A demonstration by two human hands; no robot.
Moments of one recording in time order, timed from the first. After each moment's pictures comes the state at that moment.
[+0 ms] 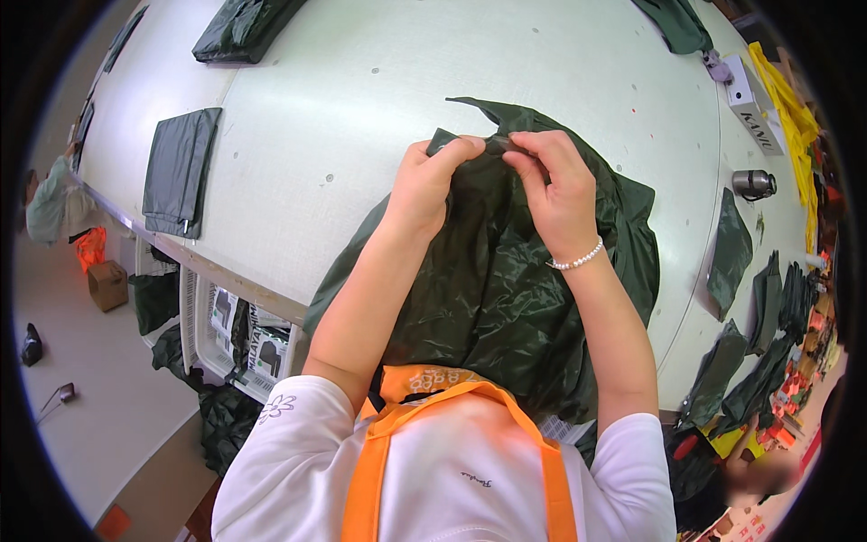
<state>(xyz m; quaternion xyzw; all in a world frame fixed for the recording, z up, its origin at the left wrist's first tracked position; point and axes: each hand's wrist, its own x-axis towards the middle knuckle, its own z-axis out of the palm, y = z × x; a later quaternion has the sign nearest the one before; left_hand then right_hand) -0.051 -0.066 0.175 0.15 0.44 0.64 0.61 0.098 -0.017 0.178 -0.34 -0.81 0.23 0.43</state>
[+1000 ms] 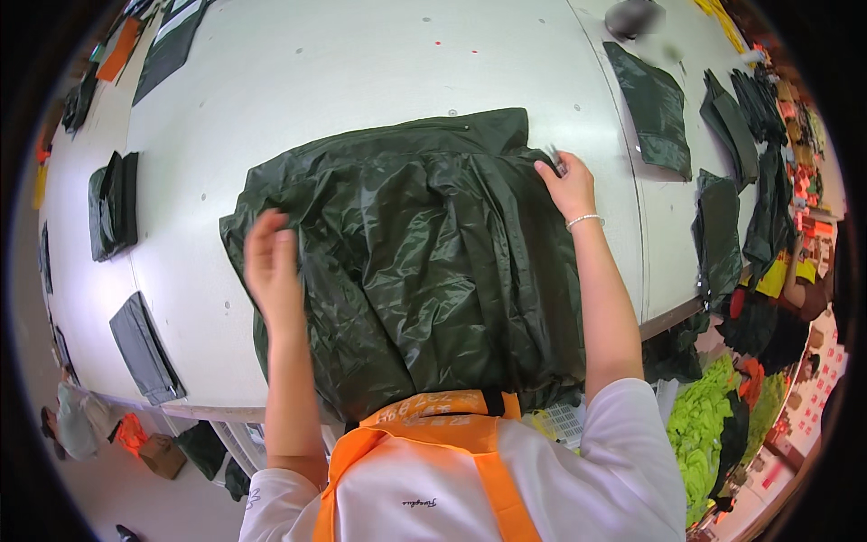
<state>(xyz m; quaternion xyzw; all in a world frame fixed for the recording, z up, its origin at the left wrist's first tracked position) -0.001 -0.054 0.122 0.45 0.63 0.51 0.38 0.407 -0.017 0.044 -0.80 -0.52 0.16 0.25</state>
